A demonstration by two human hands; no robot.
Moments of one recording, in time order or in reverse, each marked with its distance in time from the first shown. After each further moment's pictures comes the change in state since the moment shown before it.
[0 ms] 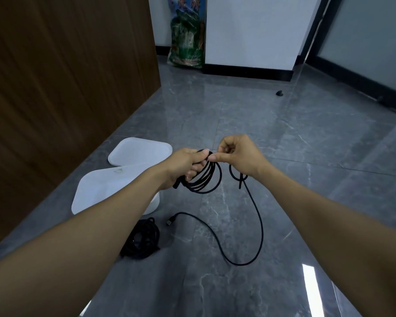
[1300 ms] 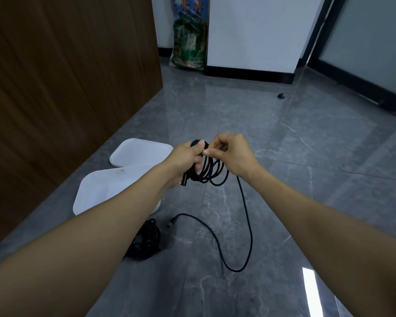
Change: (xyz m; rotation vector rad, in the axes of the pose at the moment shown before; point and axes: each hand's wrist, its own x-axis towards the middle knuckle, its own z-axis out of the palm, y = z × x) left_hand 0.010 0.003 0.003 -0.217 0.241 0.007; right_hand 0.002 -0.019 0.017 0.026 0.085 -0.035
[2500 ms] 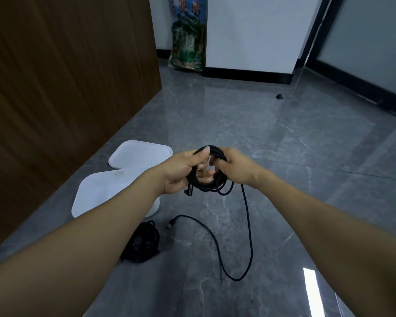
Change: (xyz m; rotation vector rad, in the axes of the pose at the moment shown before) left_hand -0.013 -0.002 -0.001 -0.192 -0.314 -0.066; right_hand -0.009 0.010 -0.010 -0.092 -0.298 0.090
